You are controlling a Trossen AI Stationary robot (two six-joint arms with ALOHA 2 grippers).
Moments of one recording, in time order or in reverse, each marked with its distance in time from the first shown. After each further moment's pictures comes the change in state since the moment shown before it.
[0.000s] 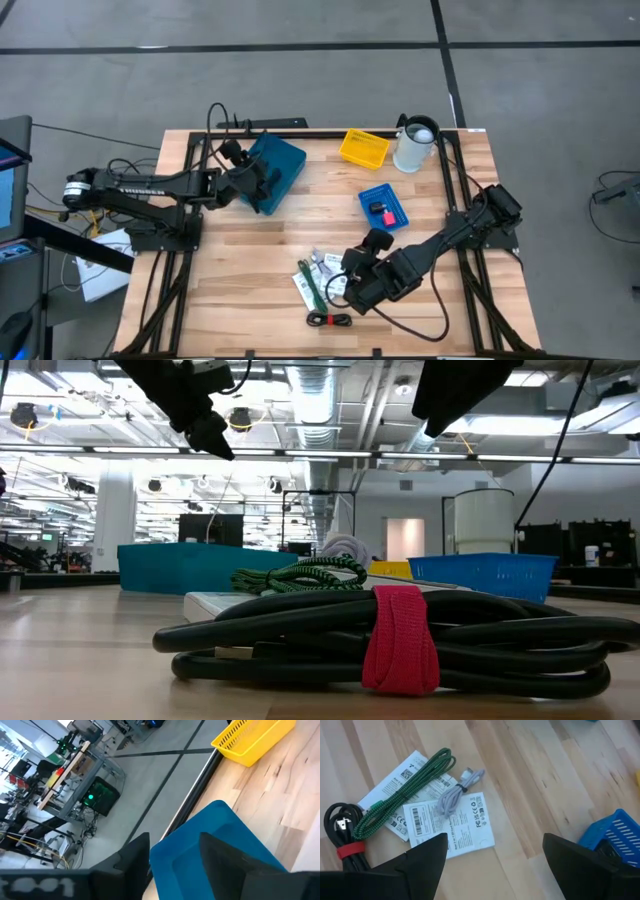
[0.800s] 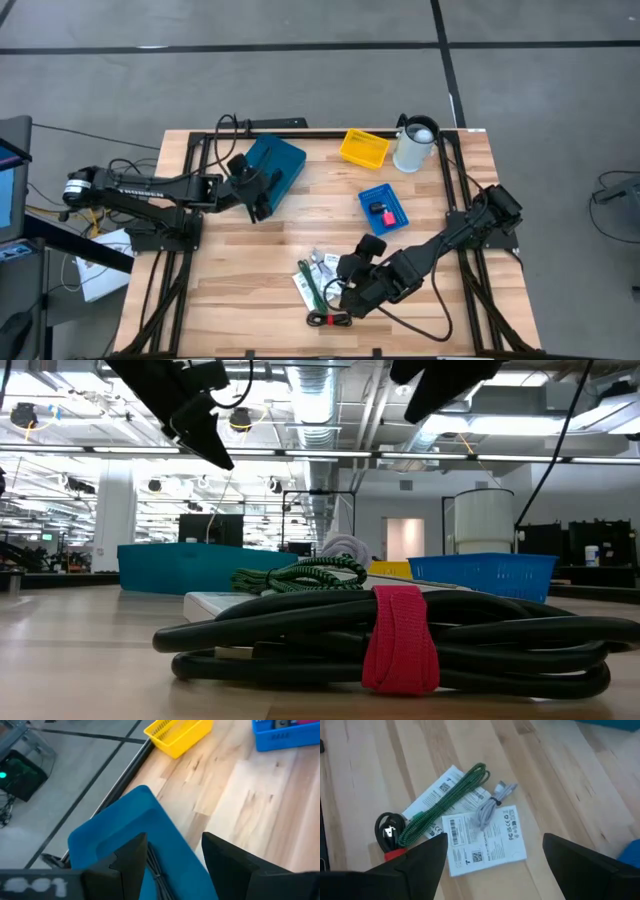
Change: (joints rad) left arm -0.062 0.000 0.000 -0.120 0.280 -0.292; right arm 0.006 0.000 0.000 0.144 -0.049 -0.055
